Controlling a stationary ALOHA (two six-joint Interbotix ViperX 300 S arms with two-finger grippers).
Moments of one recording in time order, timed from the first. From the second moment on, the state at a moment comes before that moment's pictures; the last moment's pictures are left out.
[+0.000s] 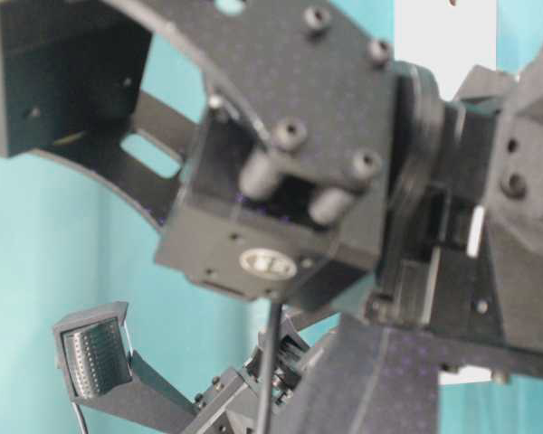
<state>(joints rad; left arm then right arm) -0.01 0.12 0.73 -0.06 -0.13 0.00 0.37 0.51 -0.03 -0.10 0.71 0.58</state>
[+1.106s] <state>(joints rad) -0.02 0.12 0.73 -0.06 -0.12 0.00 0.26 0.21 0.08 -0.14 0.64 0.58</state>
